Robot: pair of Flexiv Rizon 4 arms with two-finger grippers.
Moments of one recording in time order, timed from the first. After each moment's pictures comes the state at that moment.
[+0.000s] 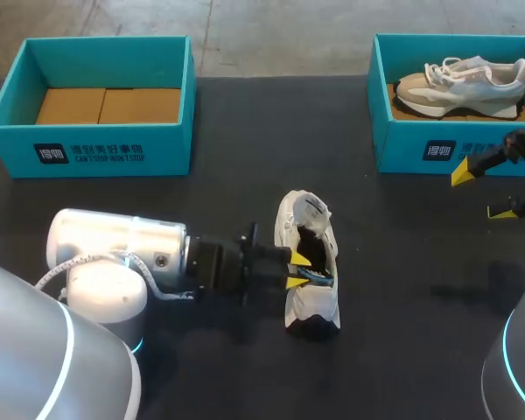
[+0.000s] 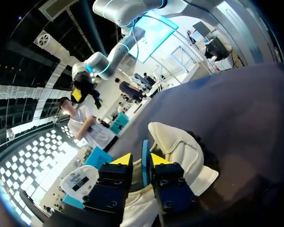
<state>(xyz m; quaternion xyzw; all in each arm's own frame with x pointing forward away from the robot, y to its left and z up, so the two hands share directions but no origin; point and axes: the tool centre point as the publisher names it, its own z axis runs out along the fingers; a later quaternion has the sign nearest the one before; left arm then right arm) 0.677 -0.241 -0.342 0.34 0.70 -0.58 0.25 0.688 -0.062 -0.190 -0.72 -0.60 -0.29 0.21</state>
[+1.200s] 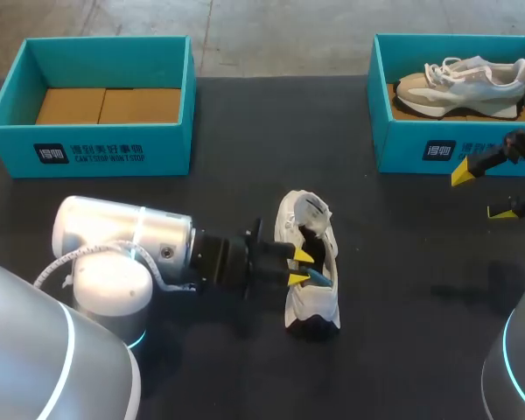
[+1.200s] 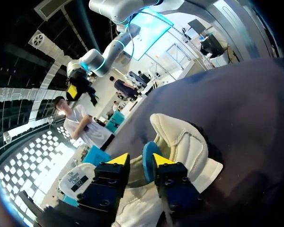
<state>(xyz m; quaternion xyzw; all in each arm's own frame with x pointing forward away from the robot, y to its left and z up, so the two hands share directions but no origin) 0.686 -0.246 -0.345 0.36 0.70 -0.57 0.24 0.688 -0.062 -0.190 -0.72 -0.60 -0.29 0.21</state>
